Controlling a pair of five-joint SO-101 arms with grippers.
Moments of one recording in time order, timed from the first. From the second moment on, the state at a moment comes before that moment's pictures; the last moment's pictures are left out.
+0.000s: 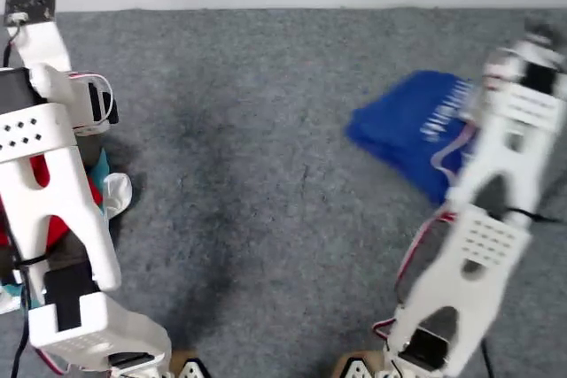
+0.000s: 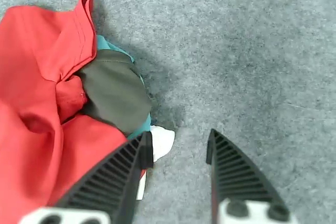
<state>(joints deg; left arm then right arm) -20.0 4.7 -25.1 99.4 3.3 26.3 50.3 -63.6 93.6 -7.5</state>
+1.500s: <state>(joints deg) -20.0 4.7 -24.9 99.4 3.3 28.5 44.9 -54.8 98.5 -7.6</state>
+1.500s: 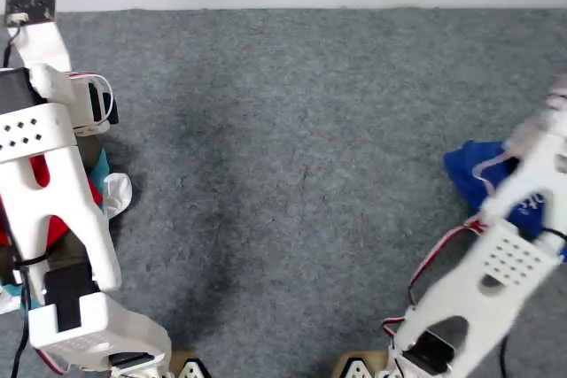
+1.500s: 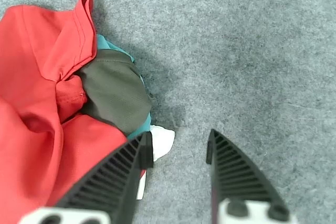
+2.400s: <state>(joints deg) -20.0 -0.4 -24.2 99.4 3.3 20.4 44.7 -69.9 100.6 -5.4</state>
